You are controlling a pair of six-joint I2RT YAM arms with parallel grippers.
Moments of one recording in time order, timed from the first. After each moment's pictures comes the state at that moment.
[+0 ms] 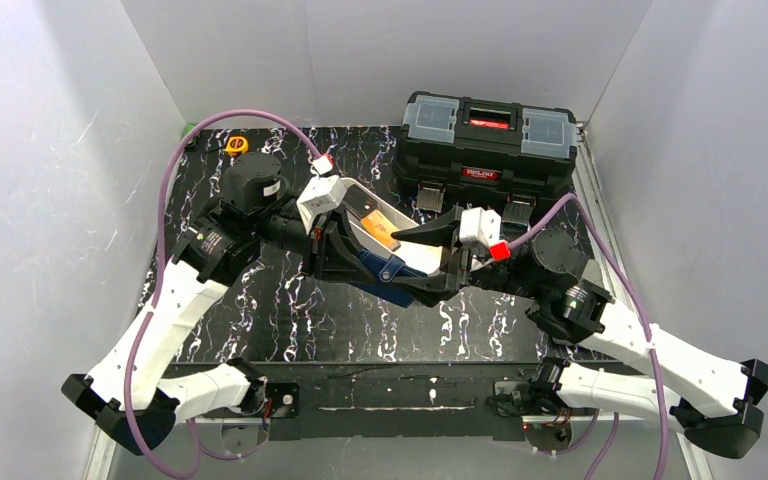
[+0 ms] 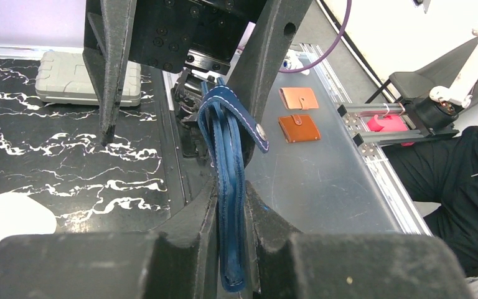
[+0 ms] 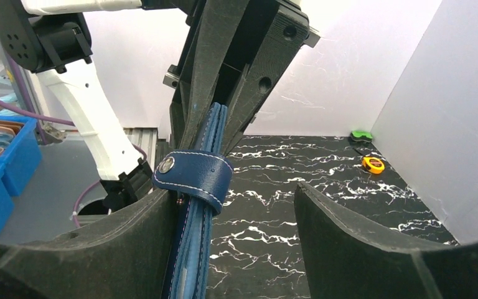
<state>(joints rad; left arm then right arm) -0.60 1.09 1.38 -0.64 1.26 0.05 1.05 0.86 0.96 0.14 -0.39 -0.08</state>
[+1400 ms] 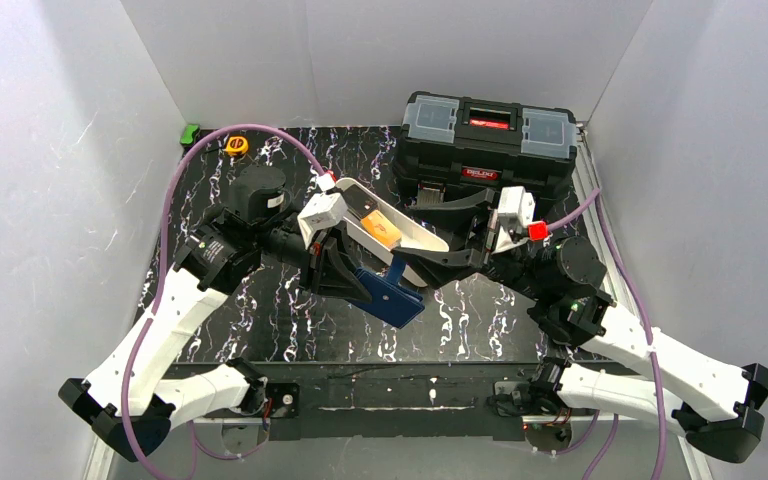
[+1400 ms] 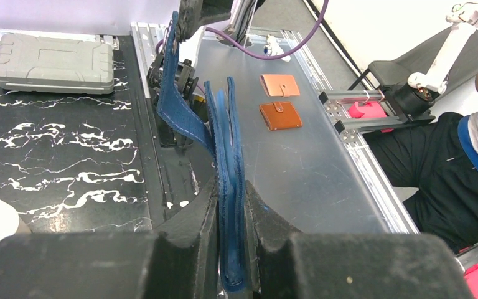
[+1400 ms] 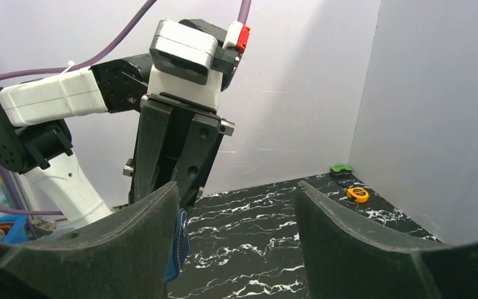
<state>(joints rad) -0.62 1.05 1.32 -0.68 1.29 0.08 1.04 0.83 0.91 0.38 -0.23 0.10</state>
